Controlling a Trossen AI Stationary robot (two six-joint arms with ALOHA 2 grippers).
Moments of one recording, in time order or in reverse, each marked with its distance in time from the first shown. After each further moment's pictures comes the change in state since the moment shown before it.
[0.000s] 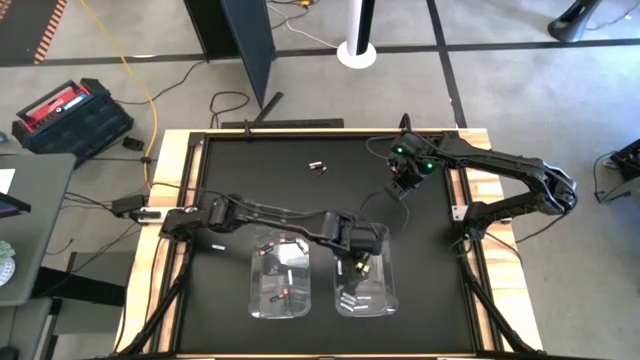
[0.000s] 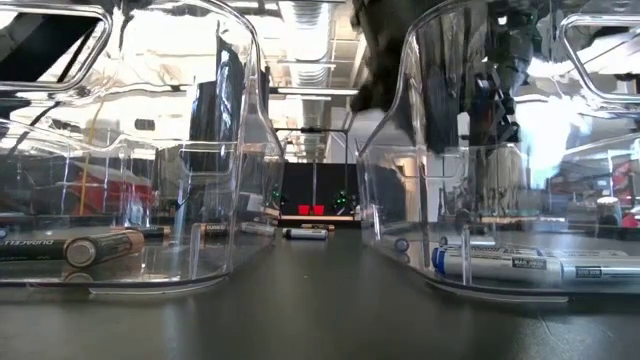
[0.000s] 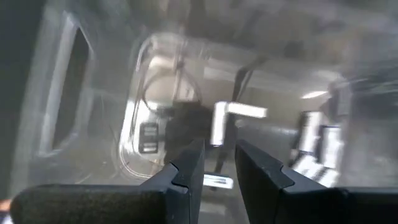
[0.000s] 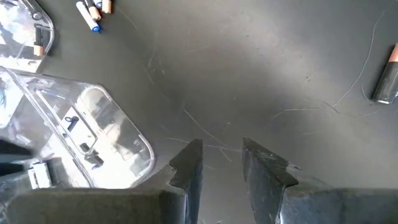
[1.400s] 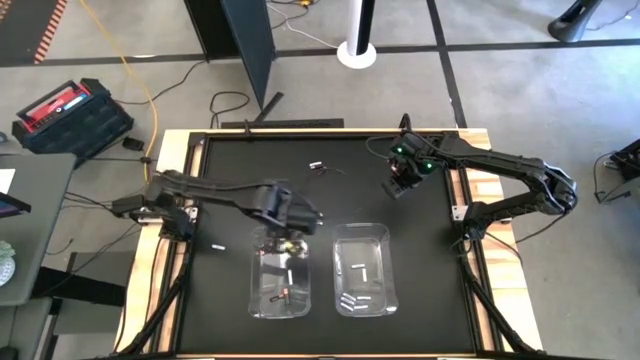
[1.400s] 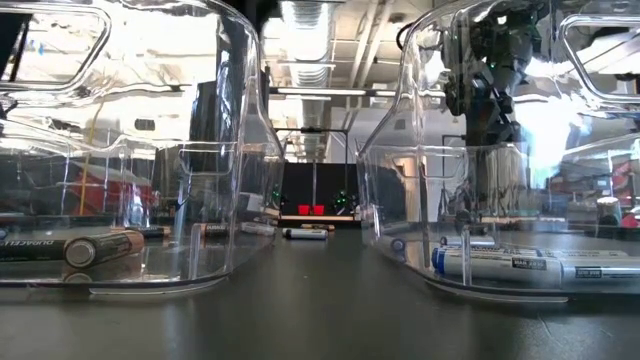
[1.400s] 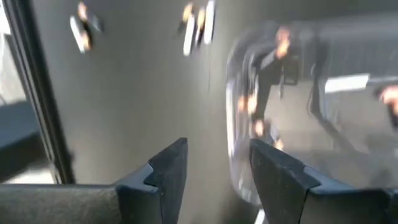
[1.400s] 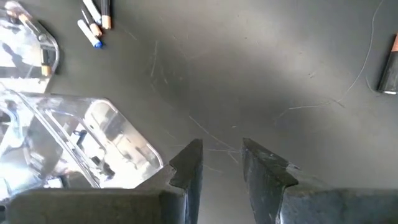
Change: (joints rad) left arm 0.013 -0.534 -0.413 -0.481 -0.224 0.293; right arm 0.002 0.000 0.000 0.023 0.000 0.113
